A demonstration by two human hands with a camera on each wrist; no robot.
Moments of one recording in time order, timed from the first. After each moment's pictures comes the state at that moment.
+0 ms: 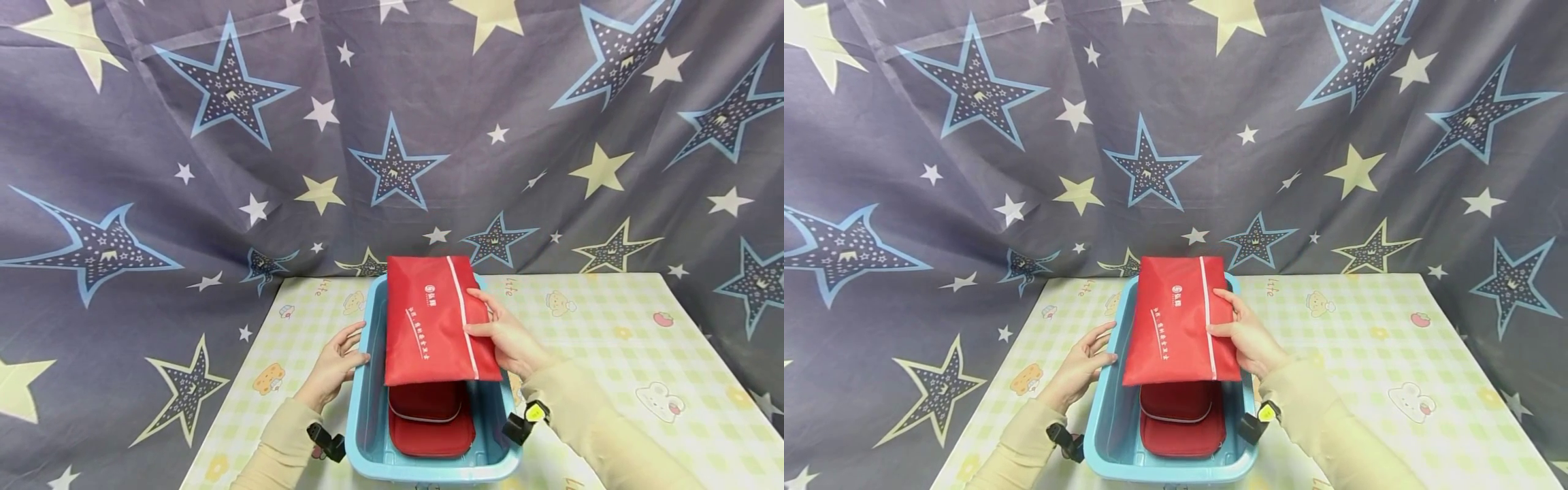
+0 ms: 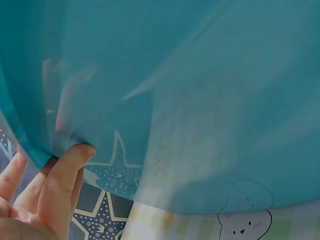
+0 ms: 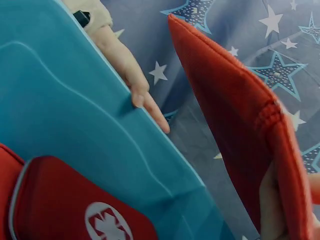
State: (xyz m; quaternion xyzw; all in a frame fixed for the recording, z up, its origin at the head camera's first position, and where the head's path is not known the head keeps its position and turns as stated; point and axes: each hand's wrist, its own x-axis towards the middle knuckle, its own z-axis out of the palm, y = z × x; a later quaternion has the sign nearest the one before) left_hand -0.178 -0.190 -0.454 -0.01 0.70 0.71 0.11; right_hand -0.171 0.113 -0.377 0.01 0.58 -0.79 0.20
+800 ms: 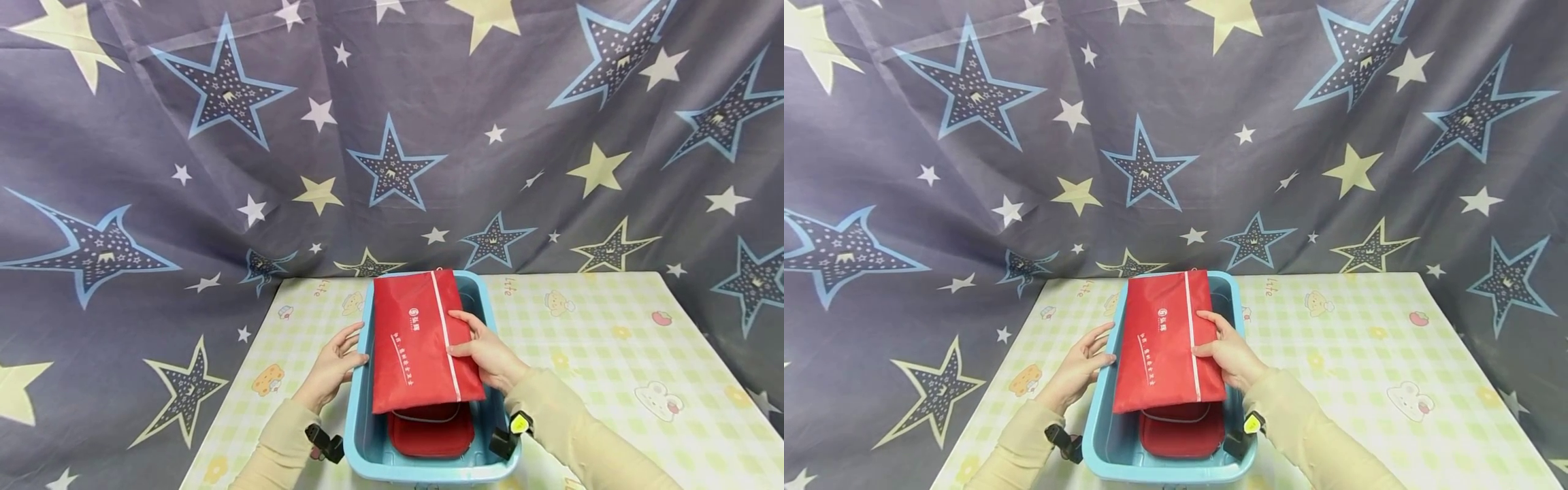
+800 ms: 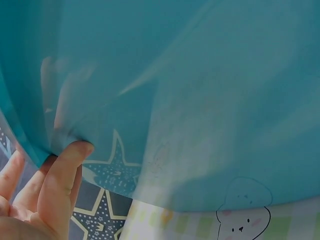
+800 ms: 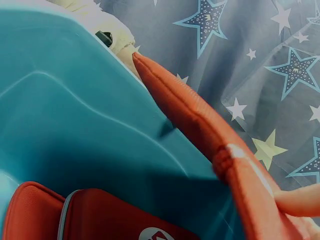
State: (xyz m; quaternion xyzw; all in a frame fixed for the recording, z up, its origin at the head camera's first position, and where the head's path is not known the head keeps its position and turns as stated) left_hand -0.178 -0.191 -0.454 0.00 0.70 0.71 0.12; right_hand -0.167 0.091 -0.406 0.04 0.60 -0.77 0.22
